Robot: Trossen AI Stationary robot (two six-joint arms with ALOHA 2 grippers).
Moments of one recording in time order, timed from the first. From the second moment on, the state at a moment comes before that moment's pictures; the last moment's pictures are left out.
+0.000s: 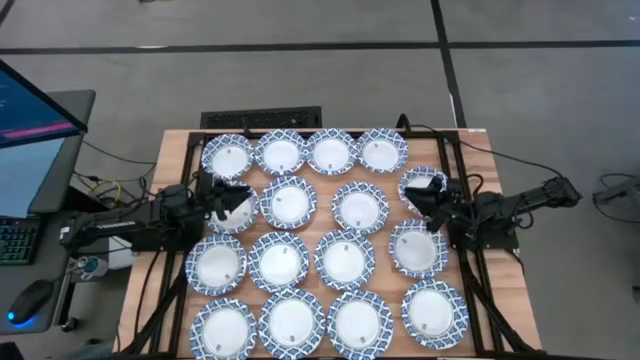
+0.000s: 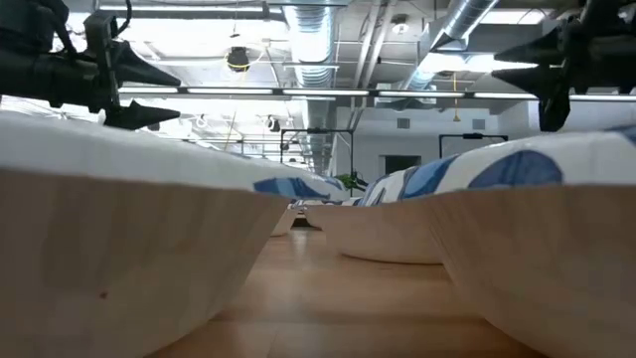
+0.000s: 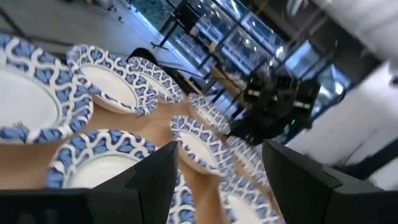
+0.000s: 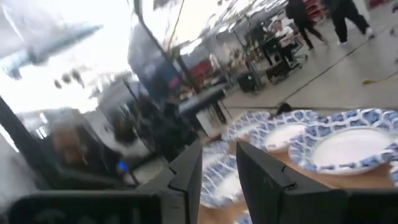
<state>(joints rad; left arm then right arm) 0.19 0.13 0.04 0.09 -0.15 -0.78 0.29 0.16 0.03 0.34 0.60 0.43</state>
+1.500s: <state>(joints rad) 0.20 1.09 1.01 -0.73 -0.03 -0.14 -0.20 1.10 0.86 -0.79 0.21 0.88</state>
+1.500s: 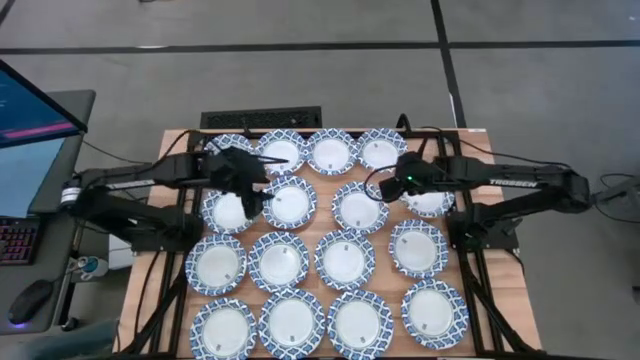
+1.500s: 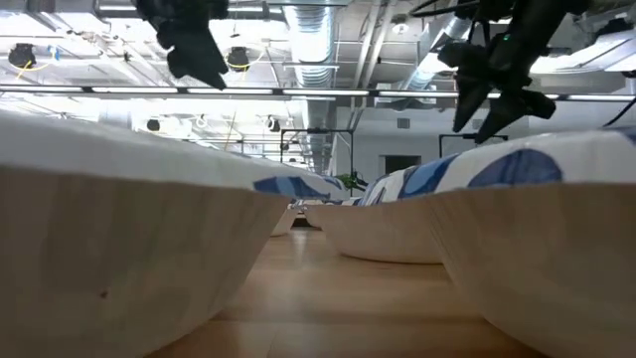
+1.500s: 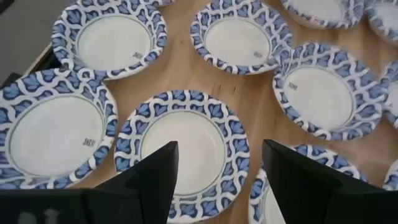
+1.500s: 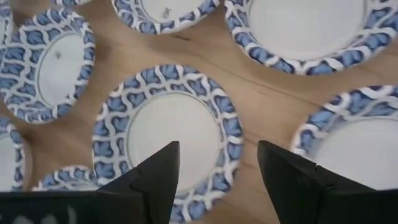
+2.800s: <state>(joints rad) 0.36 1.32 1.01 -0.58 -0.03 -0.10 -0.29 1.53 0.86 -0.65 0.07 0.79</state>
